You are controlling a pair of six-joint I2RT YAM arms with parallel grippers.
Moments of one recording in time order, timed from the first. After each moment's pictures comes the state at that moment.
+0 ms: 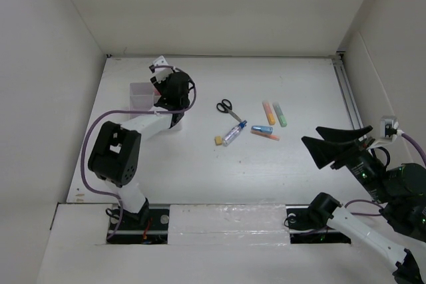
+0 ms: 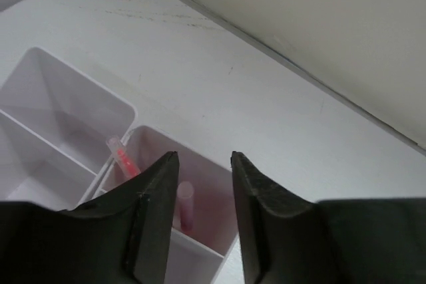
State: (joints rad) left arm -0.44 1.71 1.06 0.35 -0.89 -0.49; right arm 0.77 0.27 0.98 -0.52 0.17 0.52
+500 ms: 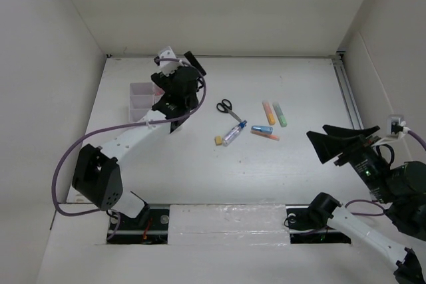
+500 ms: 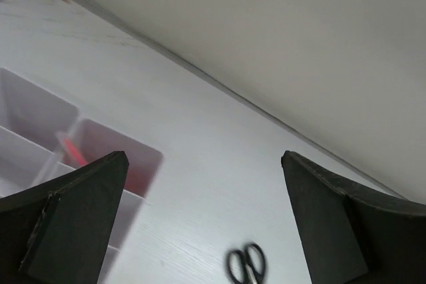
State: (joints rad) left arm -0.59 1.47 1.11 0.18 -0.91 -0.54; right arm 0.77 0.29 1.02 -0.56 0.23 0.53
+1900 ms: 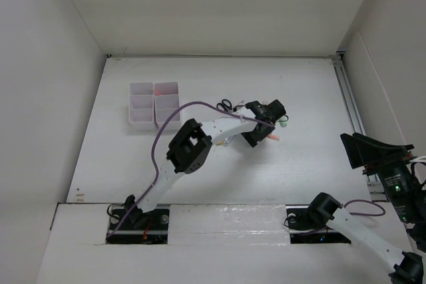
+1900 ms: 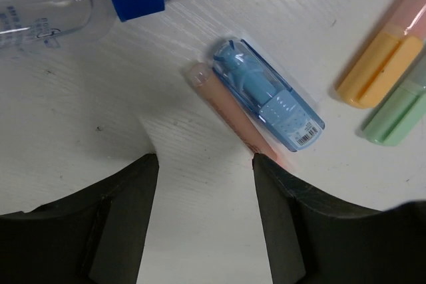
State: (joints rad) left arm -1.01 2.39 2.10 -1.00 -0.28 -1.65; right arm 0.77 0.18 1.12 -0.71 0.46 0.62
